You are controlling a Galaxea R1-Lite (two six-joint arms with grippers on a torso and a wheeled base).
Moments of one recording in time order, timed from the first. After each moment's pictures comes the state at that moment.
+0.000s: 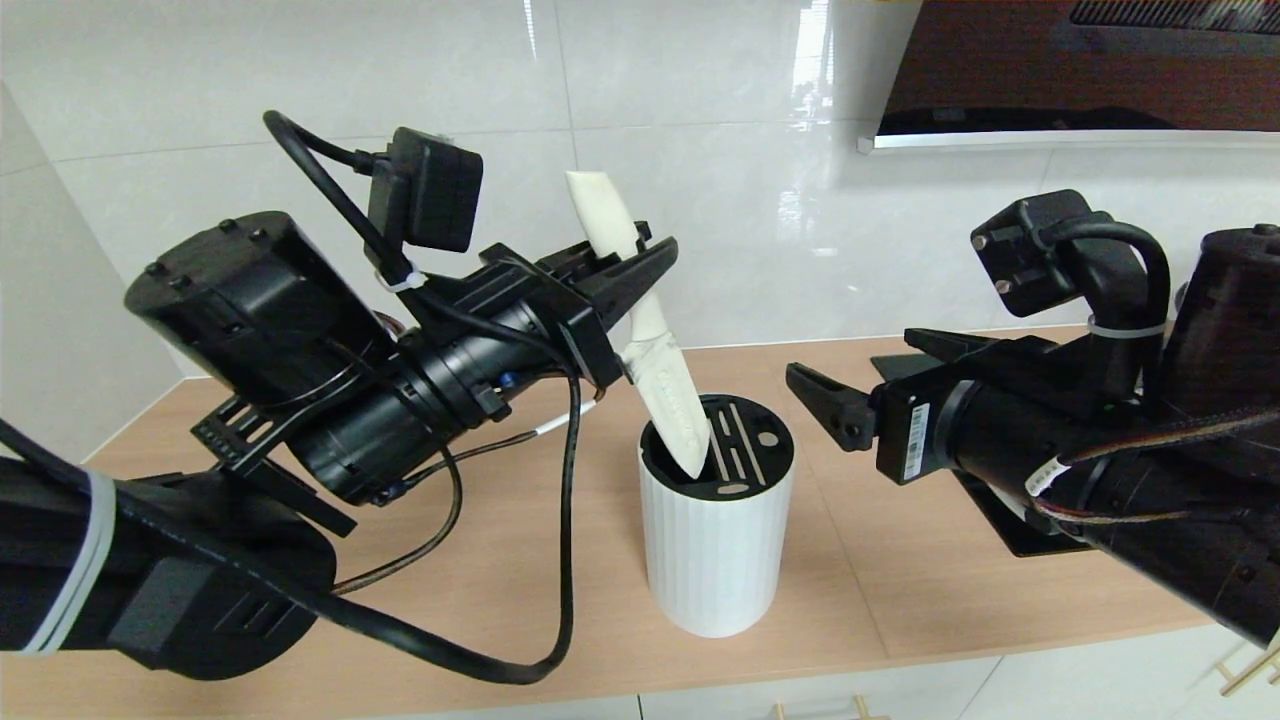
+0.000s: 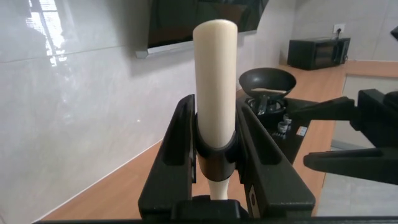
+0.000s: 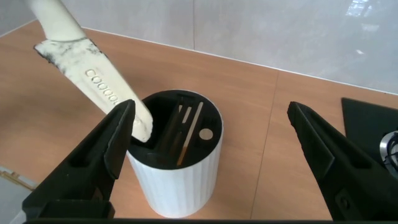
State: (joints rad) left arm -0.58 1.75 -0.83 -1.27 -0.30 -0.05; right arm 0.85 1.50 -0.82 -0.62 -0.42 0.00
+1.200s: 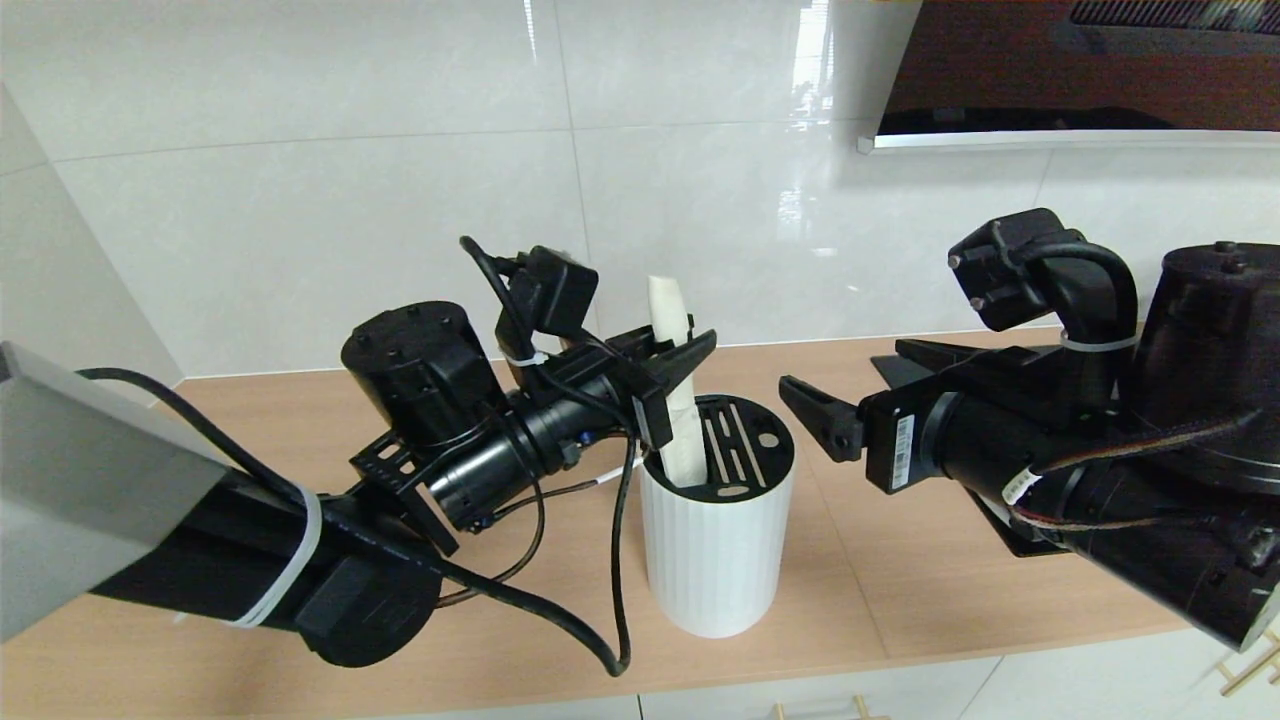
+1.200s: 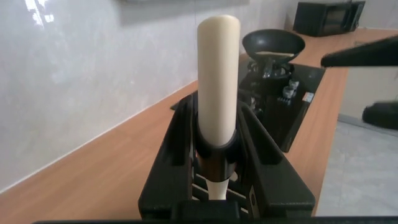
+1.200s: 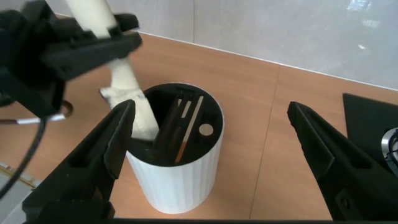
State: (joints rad) left arm -0.59 1.95 -0.84 -1.31 -0.29 -0.03; right arm 0.85 1.52 -0.82 -0.62 -0.42 0.00
